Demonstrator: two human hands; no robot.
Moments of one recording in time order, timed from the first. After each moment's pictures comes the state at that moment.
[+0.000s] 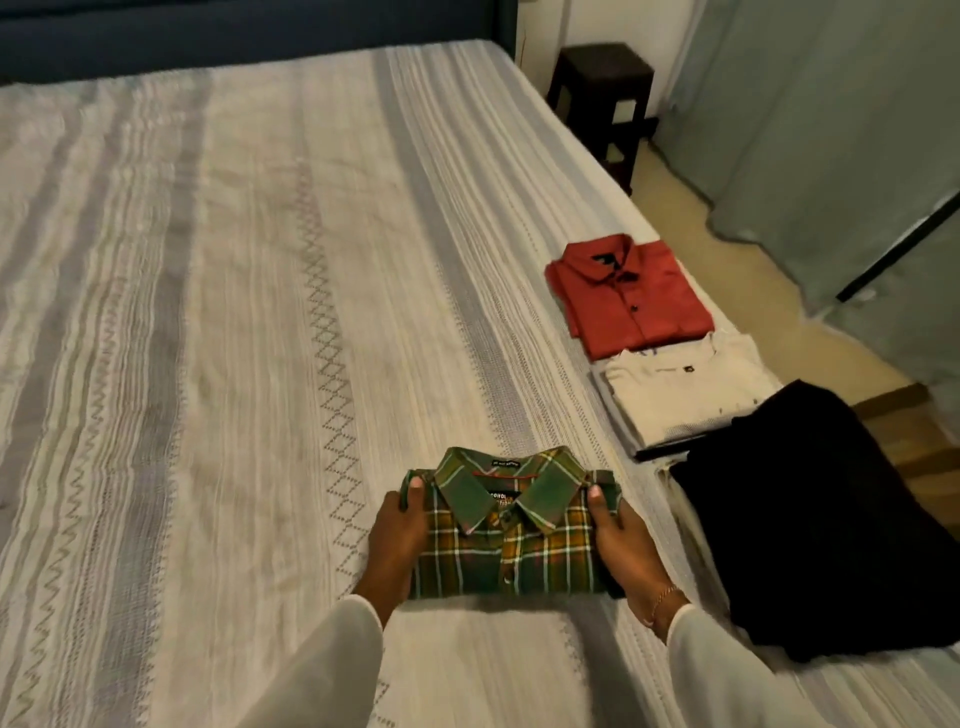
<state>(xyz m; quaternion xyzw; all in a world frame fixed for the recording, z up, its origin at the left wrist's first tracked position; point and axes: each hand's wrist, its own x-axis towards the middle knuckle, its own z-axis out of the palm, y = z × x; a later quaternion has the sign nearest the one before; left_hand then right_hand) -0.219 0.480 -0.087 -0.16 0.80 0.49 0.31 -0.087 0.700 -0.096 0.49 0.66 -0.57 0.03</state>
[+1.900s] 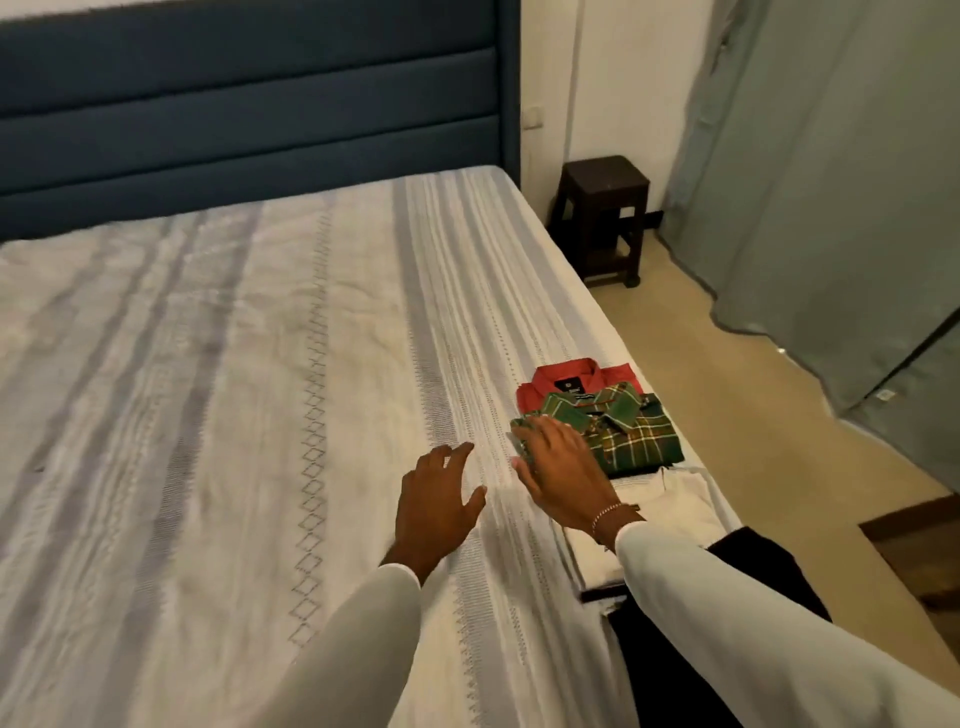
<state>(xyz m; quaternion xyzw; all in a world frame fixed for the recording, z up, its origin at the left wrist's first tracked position) -0.303 0.646 0.067 0.22 0.96 0.16 0.05 -0.254 0.846 0.065 0.00 0.99 -0.16 -0.06</state>
